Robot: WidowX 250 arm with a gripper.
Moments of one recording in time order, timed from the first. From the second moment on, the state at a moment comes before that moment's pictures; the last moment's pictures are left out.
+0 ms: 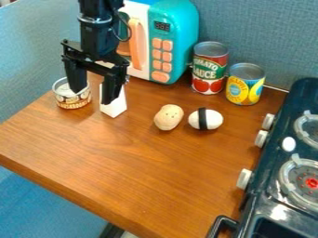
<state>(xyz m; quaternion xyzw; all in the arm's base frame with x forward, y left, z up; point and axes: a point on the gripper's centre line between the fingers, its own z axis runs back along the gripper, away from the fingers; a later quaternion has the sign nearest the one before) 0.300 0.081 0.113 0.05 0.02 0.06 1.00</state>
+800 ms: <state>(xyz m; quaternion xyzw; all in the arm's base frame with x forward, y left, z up) 0.337 0.091 0.101 0.06 0.02 0.03 1.00</state>
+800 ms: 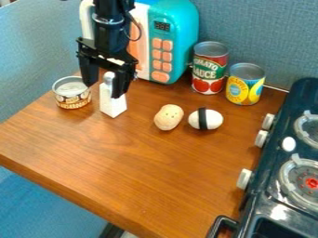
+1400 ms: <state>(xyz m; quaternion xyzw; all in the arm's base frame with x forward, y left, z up) 0.360 0.103 0.097 0.08 0.04 0.04 1.00</state>
